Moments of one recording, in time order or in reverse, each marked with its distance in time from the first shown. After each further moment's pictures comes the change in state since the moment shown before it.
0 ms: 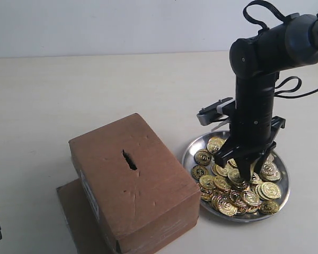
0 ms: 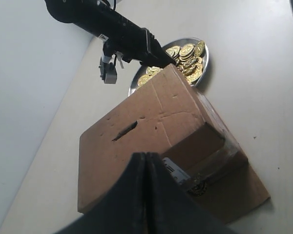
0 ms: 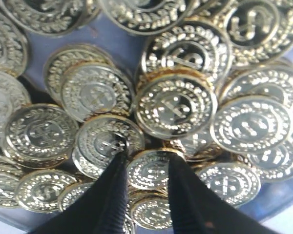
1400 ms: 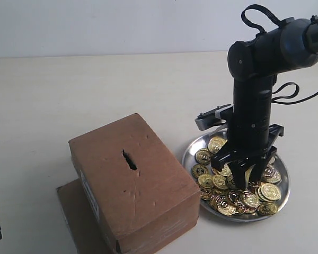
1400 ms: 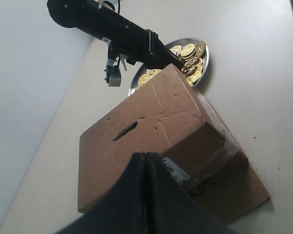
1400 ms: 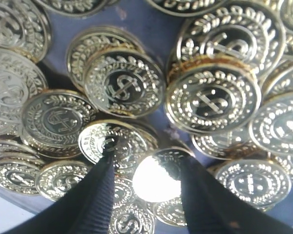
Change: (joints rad) left arm 0.000 0.000 0.000 0.000 0.000 0.000; right arm 0.000 0.029 -0.008 0.063 0.048 -0.019
